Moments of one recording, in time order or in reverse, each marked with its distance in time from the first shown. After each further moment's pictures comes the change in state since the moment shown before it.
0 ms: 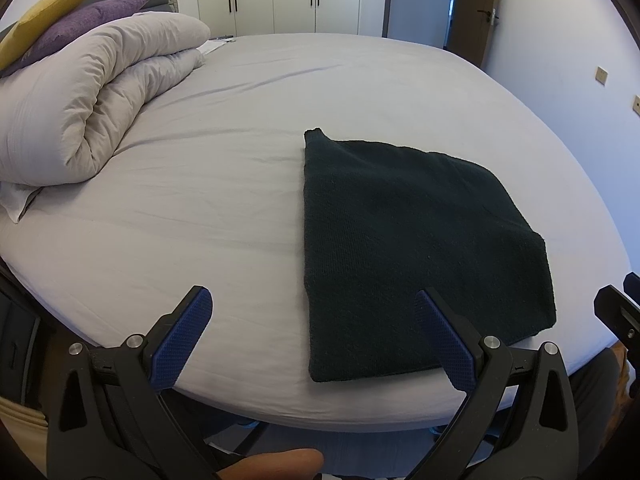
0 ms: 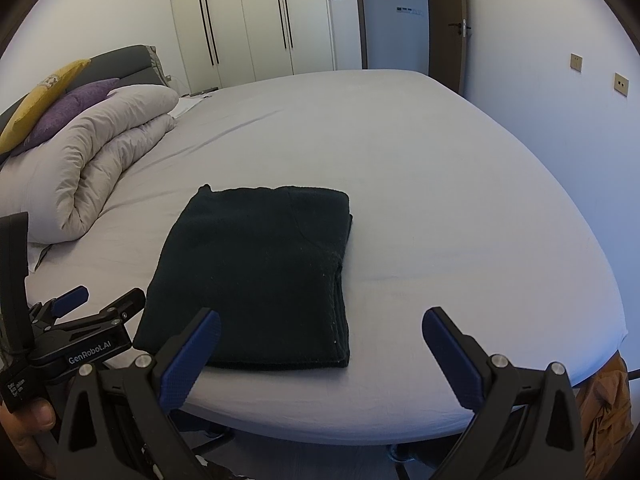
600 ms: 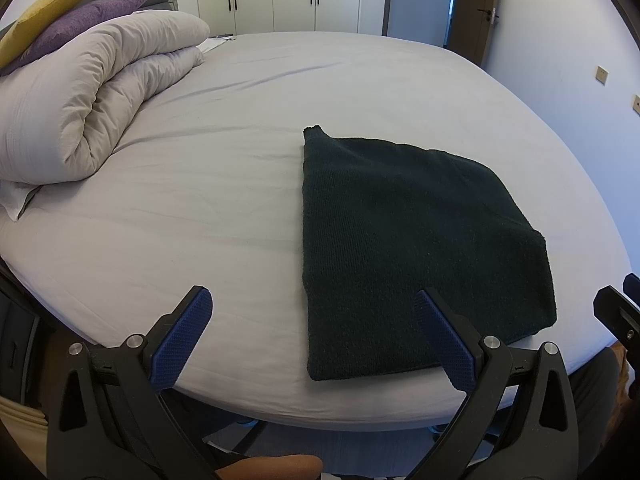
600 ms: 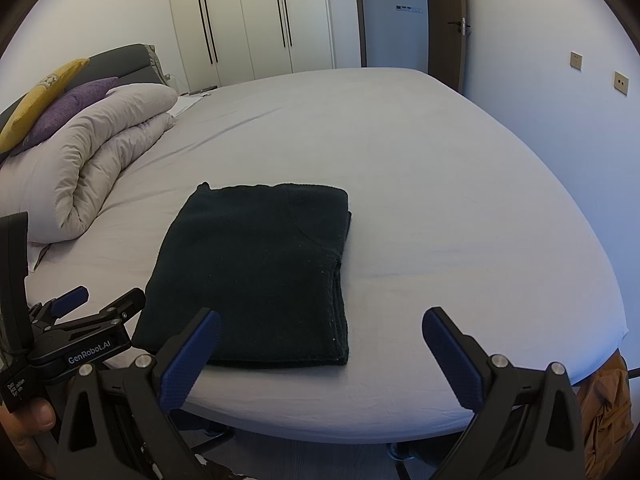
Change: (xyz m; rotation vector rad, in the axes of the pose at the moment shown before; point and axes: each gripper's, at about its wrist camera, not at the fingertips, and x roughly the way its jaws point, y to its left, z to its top) left arm 0.001 0.000 -0.001 0.001 0.002 -0.003; right arm 0.002 -0.001 -0.001 0.002 0.005 0.000
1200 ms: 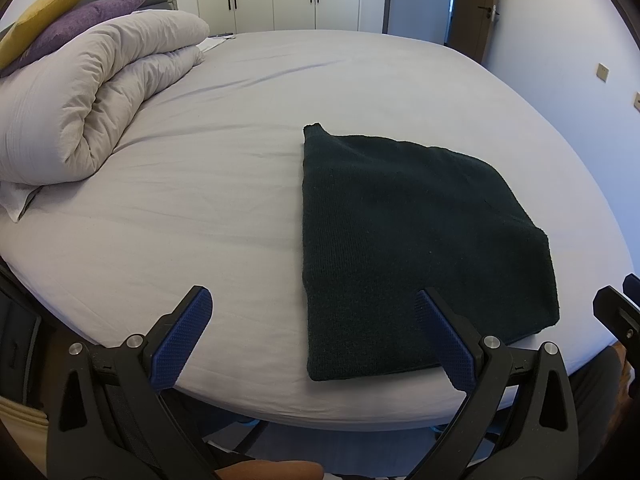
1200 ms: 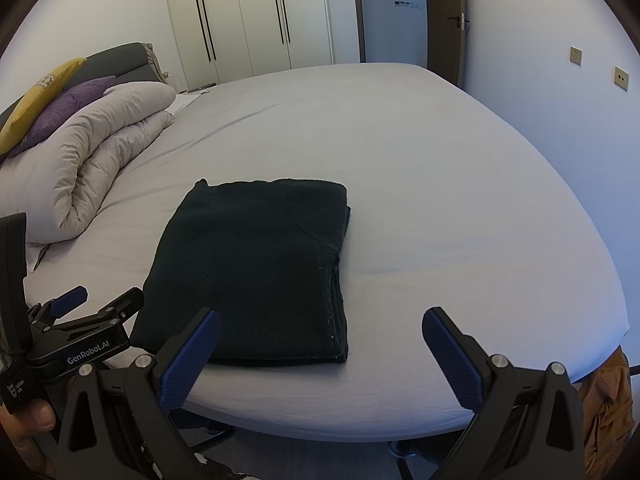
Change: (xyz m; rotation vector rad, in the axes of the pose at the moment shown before) left arm 0.001 0.000 -0.002 0.006 0.001 0.004; right arm 0.003 -0.002 -0.006 0.008 0.009 0.000
